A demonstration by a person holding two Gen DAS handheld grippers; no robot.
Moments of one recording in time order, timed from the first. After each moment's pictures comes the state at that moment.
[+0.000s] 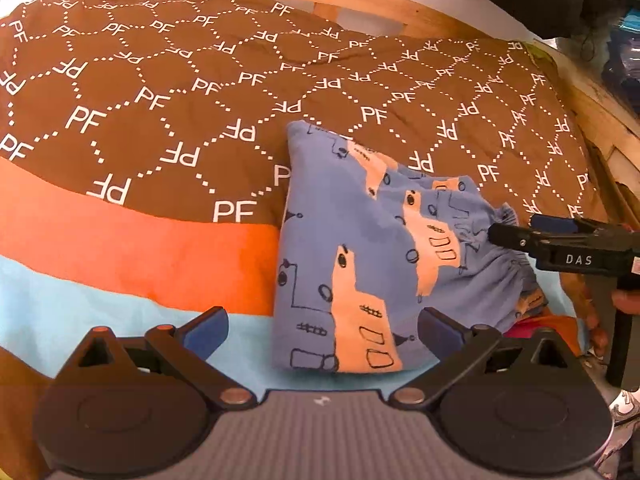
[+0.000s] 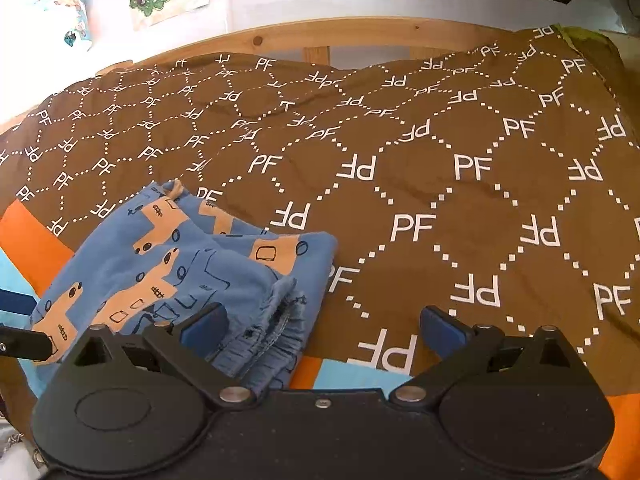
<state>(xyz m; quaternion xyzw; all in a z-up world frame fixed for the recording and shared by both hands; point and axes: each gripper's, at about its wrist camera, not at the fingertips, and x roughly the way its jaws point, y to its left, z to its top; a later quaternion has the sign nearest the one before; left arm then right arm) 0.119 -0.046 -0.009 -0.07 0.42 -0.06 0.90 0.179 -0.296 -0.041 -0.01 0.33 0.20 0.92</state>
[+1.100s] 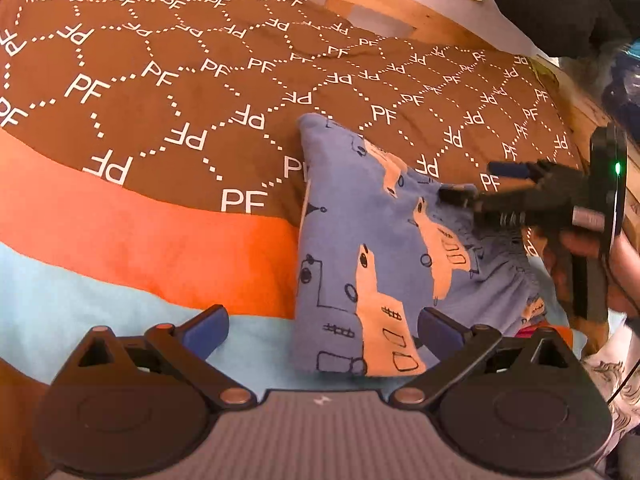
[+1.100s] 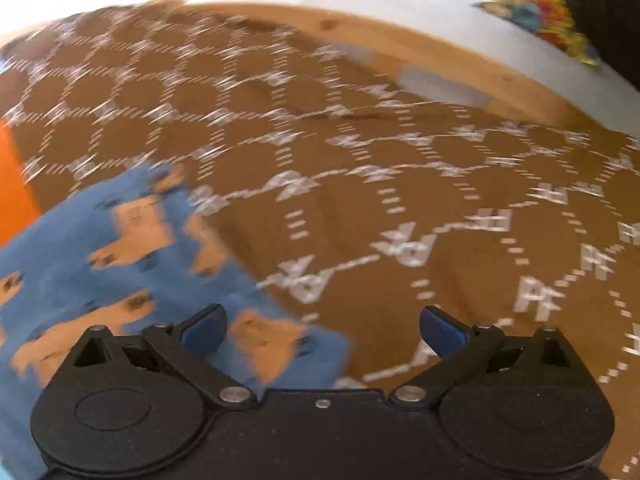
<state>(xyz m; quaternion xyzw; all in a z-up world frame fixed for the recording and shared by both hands) 0.125 -0.025 -0.020 -0.11 0.42 -0.08 0.90 0.246 -0.243 -0.036 -0.16 0.29 0.23 0.92</state>
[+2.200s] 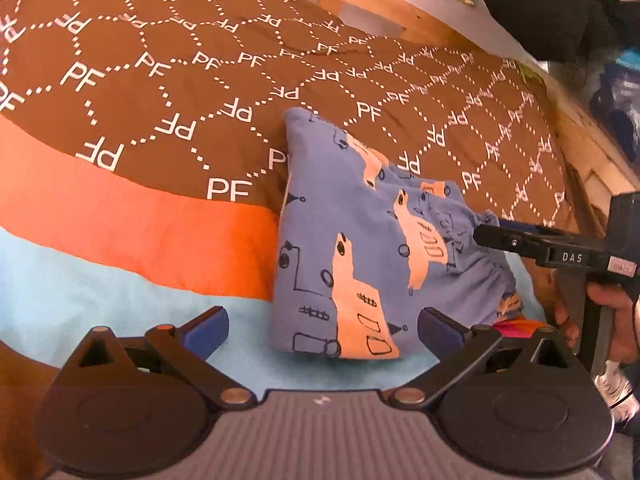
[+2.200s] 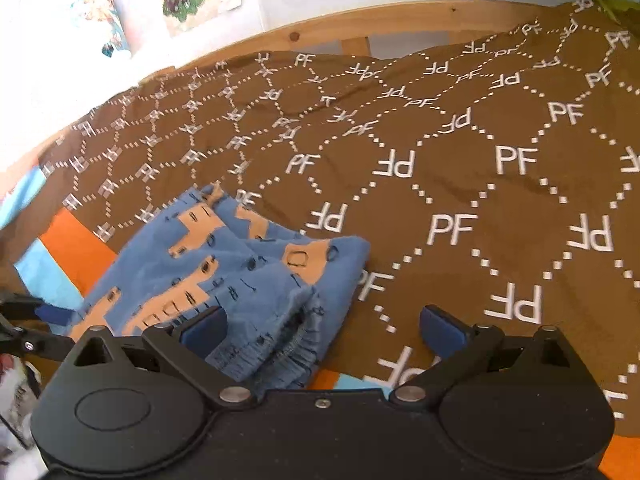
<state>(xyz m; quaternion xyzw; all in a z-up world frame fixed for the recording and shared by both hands) 0.116 -0.023 -0.015 -0.14 0.42 -0.10 0.89 0.207 -0.311 -0.042 0.04 0.35 0.30 0.89</state>
